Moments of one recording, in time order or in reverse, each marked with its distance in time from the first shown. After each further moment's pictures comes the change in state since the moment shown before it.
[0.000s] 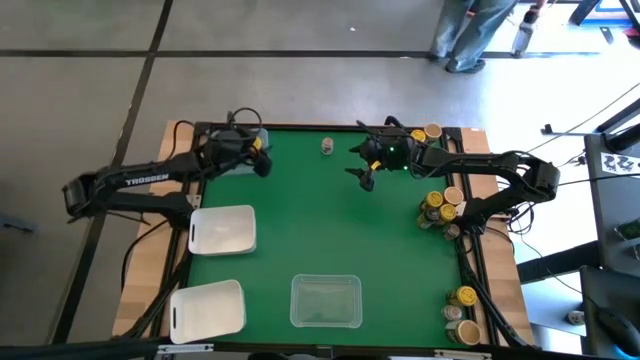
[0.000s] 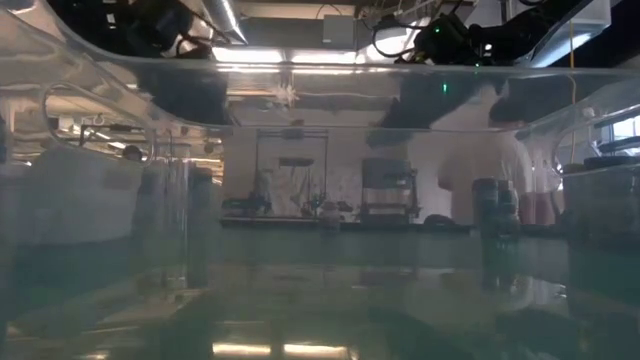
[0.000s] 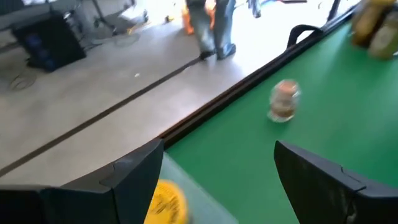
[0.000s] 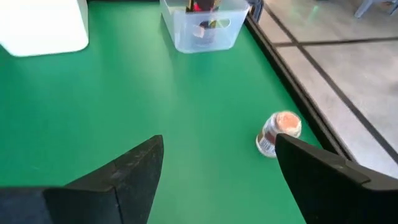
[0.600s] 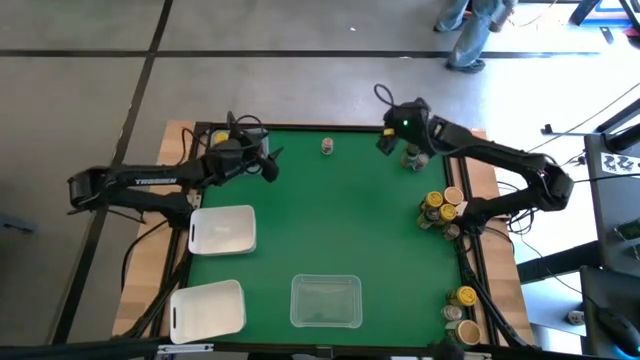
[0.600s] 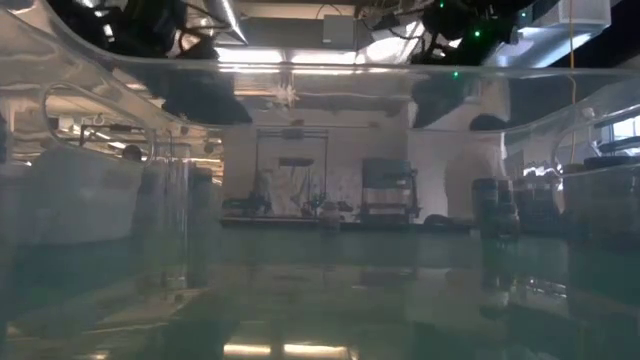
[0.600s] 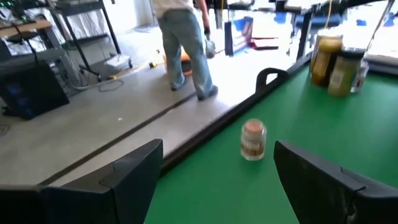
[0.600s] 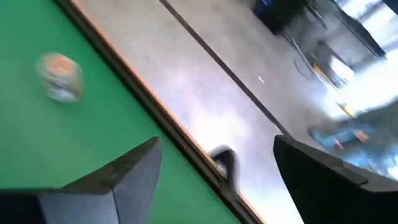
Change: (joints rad) left arm -0.063 0.083 -0.111 0.385 0.000 0.079; right arm -0.139 -0.121 0.253 -0.559 0.606 0.030
